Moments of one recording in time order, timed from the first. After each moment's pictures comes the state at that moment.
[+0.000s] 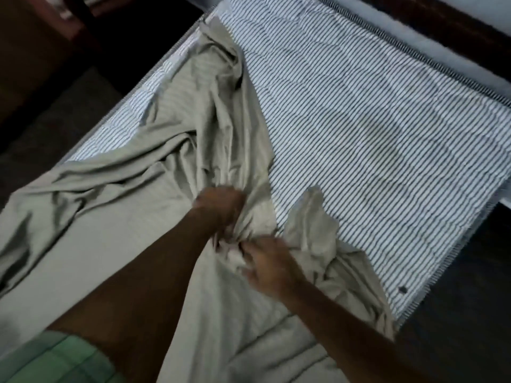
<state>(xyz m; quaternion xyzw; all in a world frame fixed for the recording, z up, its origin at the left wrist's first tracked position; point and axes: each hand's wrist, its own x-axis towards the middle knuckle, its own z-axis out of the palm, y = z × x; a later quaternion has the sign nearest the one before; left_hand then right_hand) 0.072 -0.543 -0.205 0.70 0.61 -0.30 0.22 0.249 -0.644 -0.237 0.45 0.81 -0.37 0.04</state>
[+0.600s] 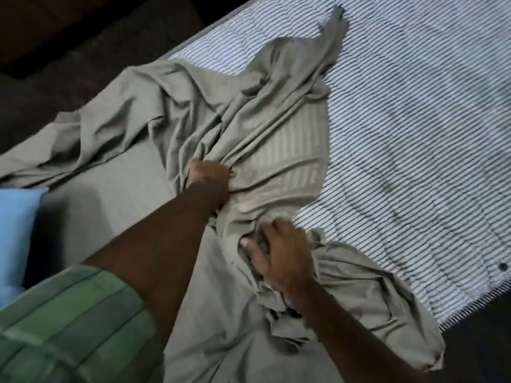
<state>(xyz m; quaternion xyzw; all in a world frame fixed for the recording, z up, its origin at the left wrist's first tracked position) -0.112 -0.758 -0.218 0.55 0.72 -0.38 0.19 0.109 -0.832 -0.223 0.47 0.83 -0.30 -0.02</state>
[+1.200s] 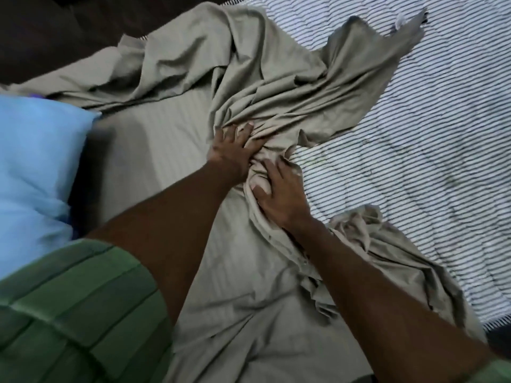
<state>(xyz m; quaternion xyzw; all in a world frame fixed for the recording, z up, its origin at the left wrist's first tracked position) -0.175 -0.861 -0.246 0.57 0.75 -0.26 0.20 0.001 -0.847 -0.272 0.40 0.84 -0.37 0.01</state>
